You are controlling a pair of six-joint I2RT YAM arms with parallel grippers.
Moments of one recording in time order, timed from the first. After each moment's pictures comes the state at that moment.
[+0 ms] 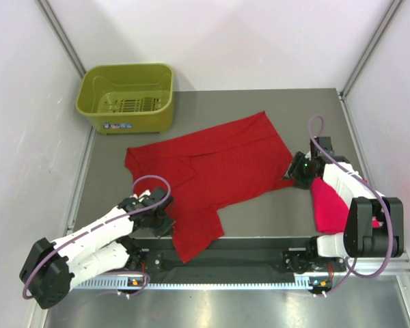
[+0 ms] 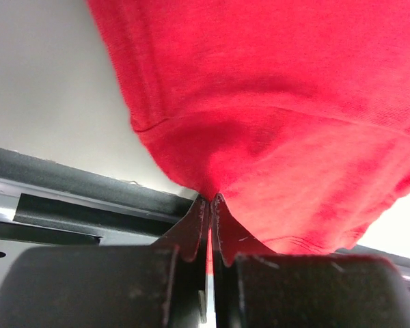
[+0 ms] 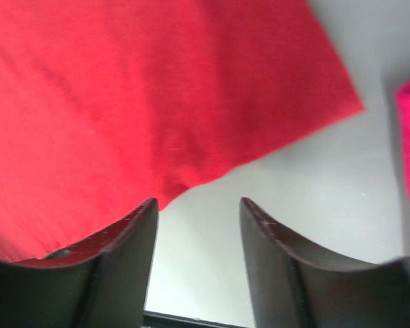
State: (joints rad) left arm -0.72 0.93 0.45 -0.81 -0.04 -1.39; right arm 0.03 1.35 0.79 -0.53 -0.22 0.54
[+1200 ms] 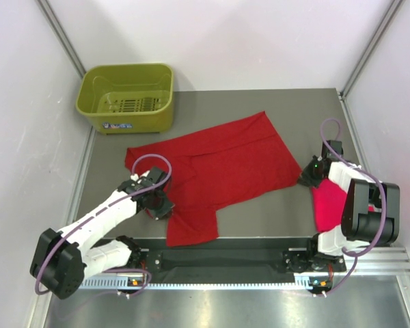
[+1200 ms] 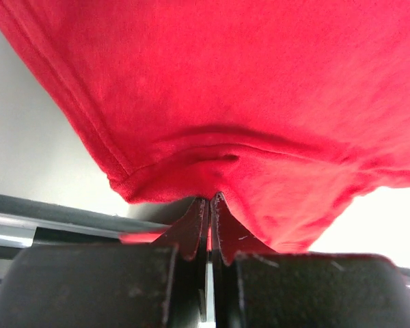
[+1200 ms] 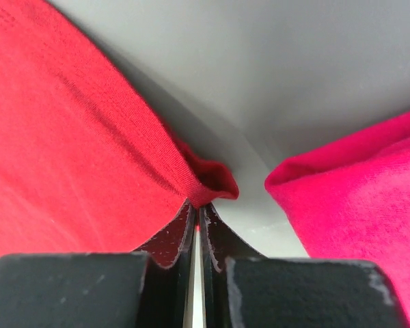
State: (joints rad) left arm -0.56 1.08 0.63 -0.80 -0.06 -1.13; right arm -0.16 1.49 0.73 -0.35 -0.19 0.59
